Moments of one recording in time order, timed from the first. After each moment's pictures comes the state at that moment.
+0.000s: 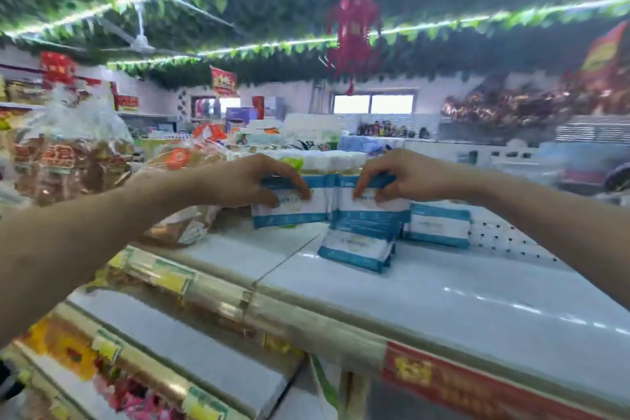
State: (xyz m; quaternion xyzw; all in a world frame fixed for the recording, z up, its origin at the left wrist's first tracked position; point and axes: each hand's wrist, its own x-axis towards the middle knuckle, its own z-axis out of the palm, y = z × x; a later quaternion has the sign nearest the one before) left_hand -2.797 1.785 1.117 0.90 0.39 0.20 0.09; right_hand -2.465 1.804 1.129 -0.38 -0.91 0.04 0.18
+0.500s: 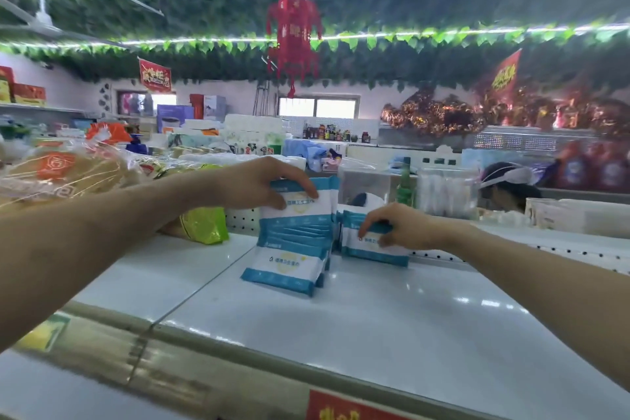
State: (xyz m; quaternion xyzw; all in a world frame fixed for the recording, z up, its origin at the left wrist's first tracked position) left_hand -2.674 1.857 1.121 0.92 0.29 0.21 0.14; right_hand -2.335 1.853 1.058 -0.55 -0.82 0.02 0.13
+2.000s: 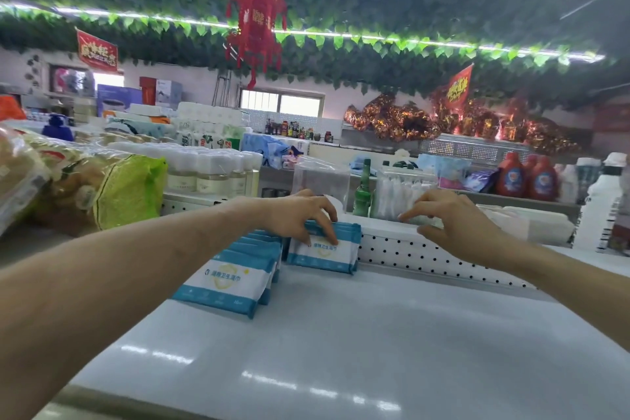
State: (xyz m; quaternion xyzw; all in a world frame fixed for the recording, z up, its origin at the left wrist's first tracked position) left_hand -2.517 1.961 1.067 0.98 0.20 0.04 -0.04; right_hand -2.219 1.790 1.075 -0.59 -0.75 -0.20 0.20
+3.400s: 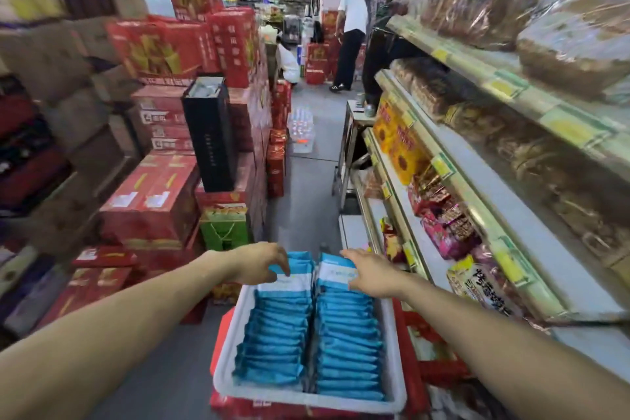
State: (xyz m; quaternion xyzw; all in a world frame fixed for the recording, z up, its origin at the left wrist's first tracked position) left_hand -3.058 1.376 0.679 0.52 0.83 0.00 0.23; right_hand -2.901 1.636 0.671 -0.09 -0.97 0.16 -0.18
